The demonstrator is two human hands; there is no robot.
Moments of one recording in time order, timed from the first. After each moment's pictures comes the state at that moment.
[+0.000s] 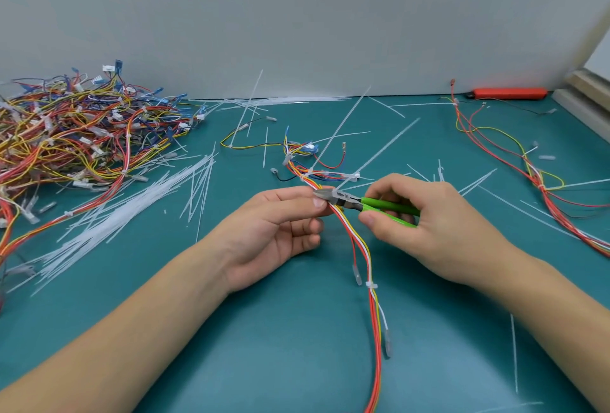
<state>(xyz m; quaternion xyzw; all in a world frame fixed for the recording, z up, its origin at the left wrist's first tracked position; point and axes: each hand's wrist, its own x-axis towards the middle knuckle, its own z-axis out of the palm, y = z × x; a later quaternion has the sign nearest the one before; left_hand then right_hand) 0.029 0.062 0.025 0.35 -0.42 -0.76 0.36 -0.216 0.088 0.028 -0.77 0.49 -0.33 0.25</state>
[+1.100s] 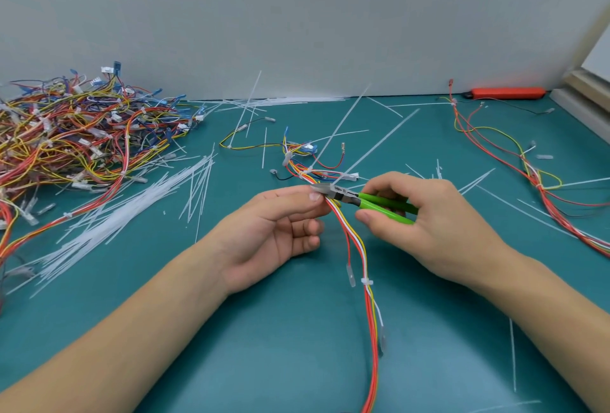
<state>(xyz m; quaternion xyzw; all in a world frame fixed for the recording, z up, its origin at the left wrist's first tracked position) 0.030 0.063 0.027 0.32 -0.44 -0.77 0.34 -0.213 0.086 0.026 -0.77 0.49 -0.36 0.20</state>
